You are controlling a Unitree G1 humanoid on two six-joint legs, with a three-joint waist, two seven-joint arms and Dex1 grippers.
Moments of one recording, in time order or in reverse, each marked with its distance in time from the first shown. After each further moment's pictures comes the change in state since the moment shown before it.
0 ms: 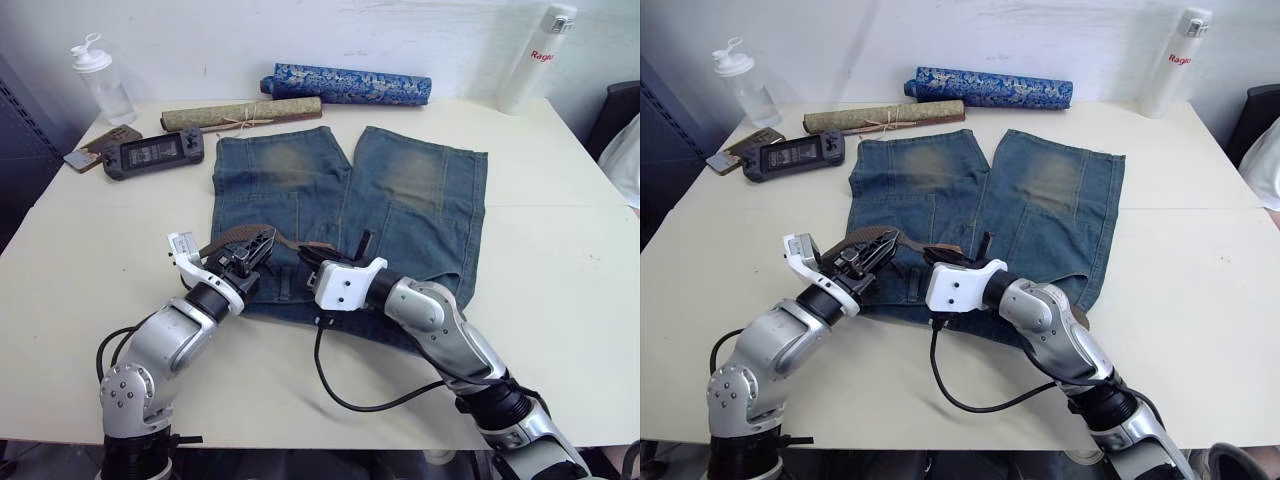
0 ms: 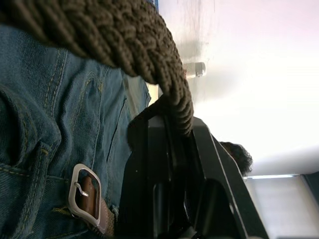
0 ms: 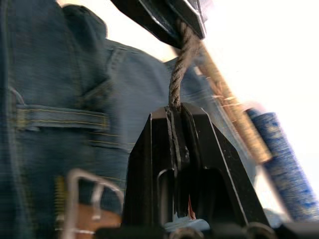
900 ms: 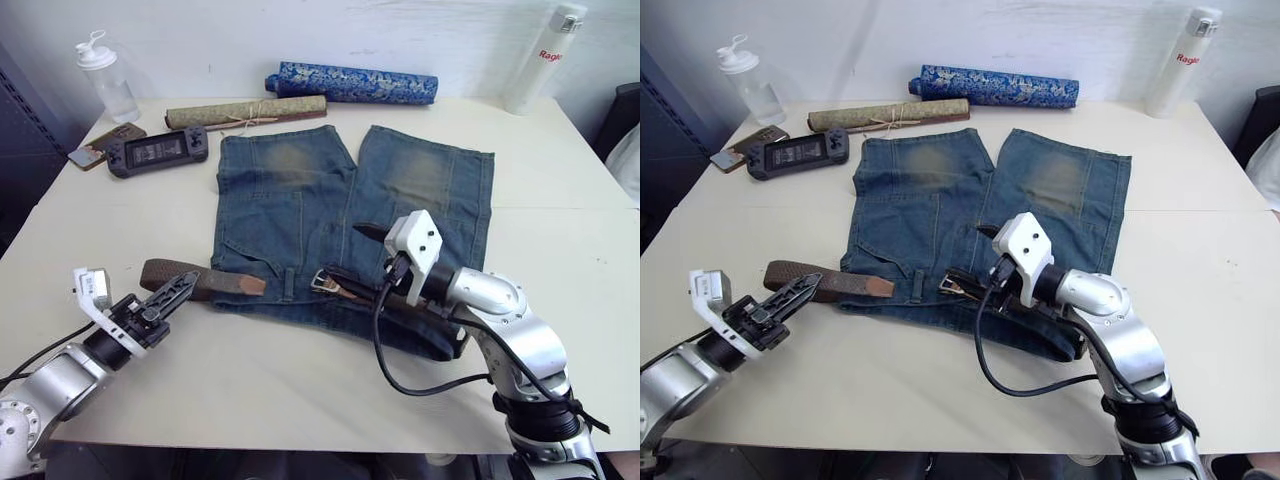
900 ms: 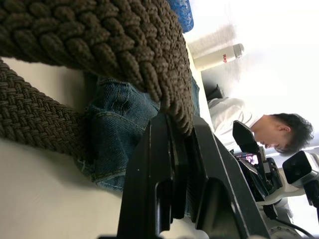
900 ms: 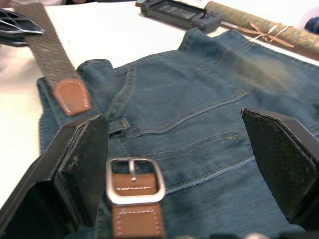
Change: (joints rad) left arm 0.265 0.377 0.299 0.228 0.132 0.312 -0.597; right arm 0.075 -0.076 -0.315 -0.258 0.640 0.589 0.155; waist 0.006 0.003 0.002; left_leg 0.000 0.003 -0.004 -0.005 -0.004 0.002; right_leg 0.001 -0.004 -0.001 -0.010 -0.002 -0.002
